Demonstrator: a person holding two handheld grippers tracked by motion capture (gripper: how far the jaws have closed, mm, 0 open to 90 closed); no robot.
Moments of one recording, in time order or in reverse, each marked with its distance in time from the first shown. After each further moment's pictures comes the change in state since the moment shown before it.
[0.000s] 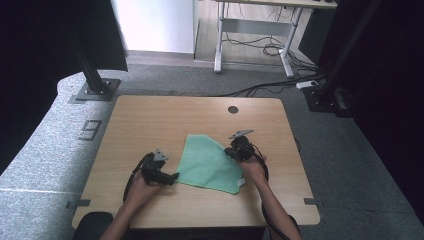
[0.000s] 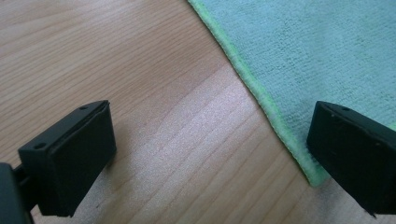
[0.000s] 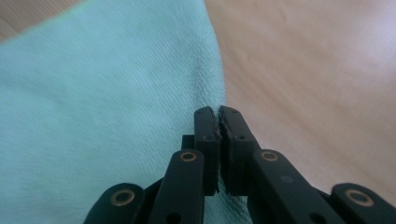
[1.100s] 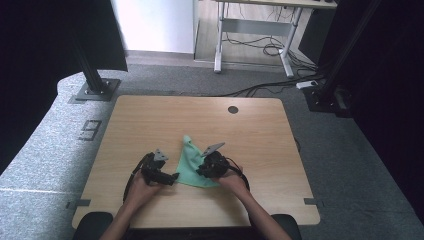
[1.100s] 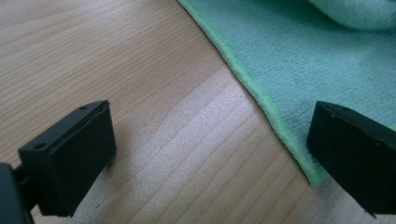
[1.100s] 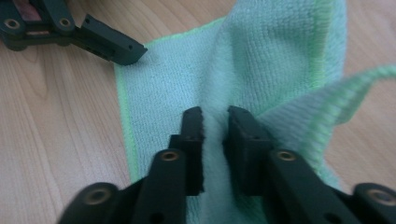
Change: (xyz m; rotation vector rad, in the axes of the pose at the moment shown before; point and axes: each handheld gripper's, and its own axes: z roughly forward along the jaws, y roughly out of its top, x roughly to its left) left arm 0.000 0.000 0.000 0.002 0.000 0.001; right arm 0.095 0.007 0.022 0.054 0.243 -0.164
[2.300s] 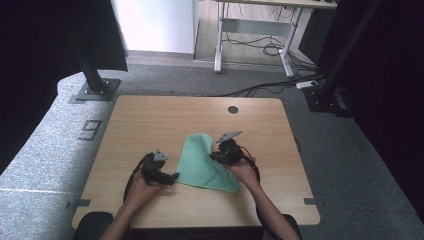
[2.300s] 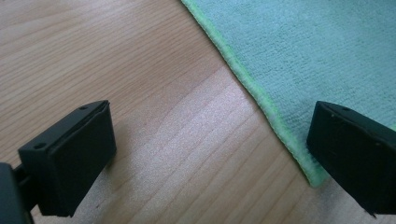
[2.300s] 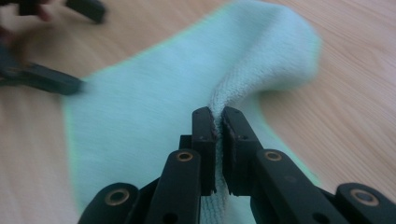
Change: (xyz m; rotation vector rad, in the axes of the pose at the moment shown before) left arm 0.000 0.000 0.000 -0.002 0.000 -0.002; right arm -0.035 0.006 -0.036 -0.077 -0.088 0.070
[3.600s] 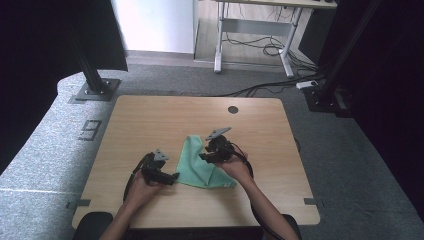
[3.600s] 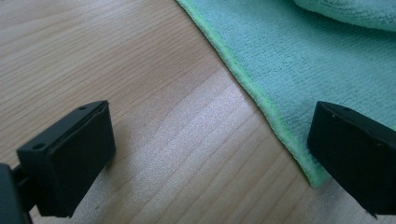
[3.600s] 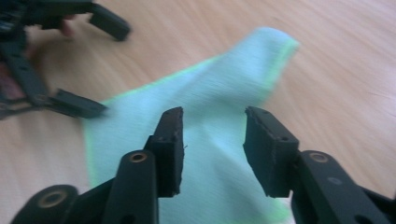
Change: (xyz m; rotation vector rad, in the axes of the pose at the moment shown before) left arm 0.000 0.000 0.000 0.002 0.000 0.002; right arm 0.012 0.025 0.004 0.010 -0.029 -0.051
